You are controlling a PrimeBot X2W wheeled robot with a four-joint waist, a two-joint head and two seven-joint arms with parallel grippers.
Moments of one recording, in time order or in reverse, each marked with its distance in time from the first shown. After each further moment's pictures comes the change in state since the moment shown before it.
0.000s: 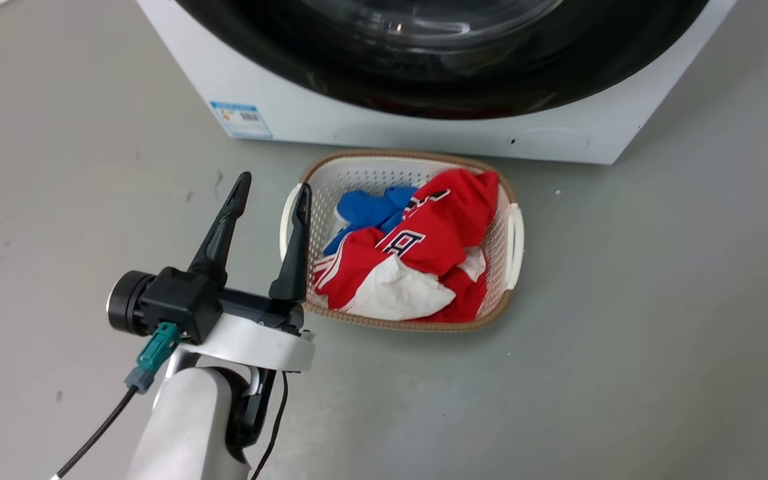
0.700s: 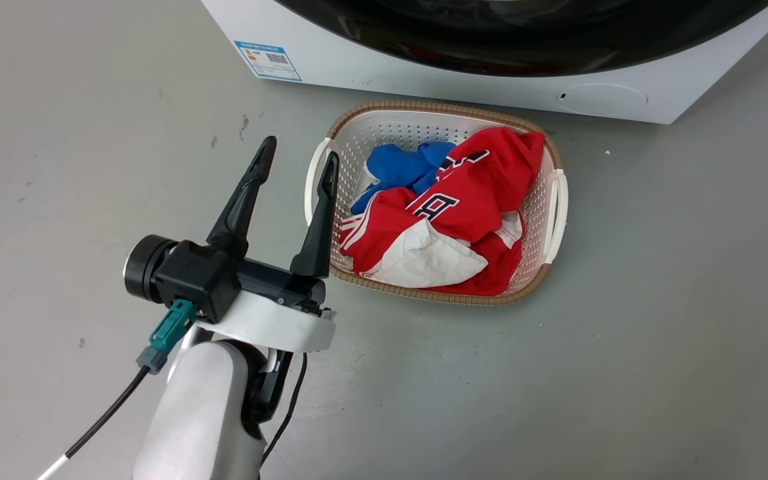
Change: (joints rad) left arm -0.070 -0.025 -0.028 -0.009 0.010 -0.017 0.000; right arm -0.456 0.006 0.087 0.337 -0.270 0.000 0.173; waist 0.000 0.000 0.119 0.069
